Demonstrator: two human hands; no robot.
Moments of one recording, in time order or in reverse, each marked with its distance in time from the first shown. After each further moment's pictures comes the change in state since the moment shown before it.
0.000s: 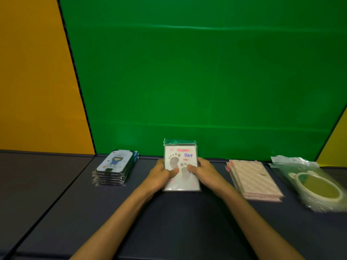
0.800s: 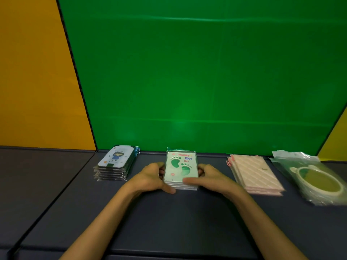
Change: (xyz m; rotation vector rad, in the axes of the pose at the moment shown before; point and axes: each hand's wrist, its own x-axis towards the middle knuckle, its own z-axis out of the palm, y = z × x) left_hand -0.016 0.003 -0.030 0.467 -0.215 -0.005; right_hand -0.012 0.022 -0.009 -0.192 -0.235 0.050
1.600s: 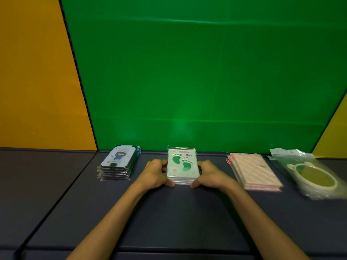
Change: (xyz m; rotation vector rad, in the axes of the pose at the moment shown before) left_hand 0.003 0.002 0.001 0.058 0.121 0.113; right_hand 0.013 -0.009 0.008 -0.227 0.069 0.092
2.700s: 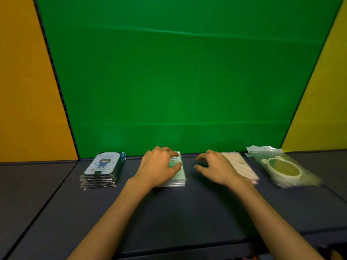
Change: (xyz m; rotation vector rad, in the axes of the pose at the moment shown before) left_hand -0.010 0.073 0.003 0.646 0.268 0.385; right_hand -0.060 0.002 -0.053 -0.487 0.399 -0.117
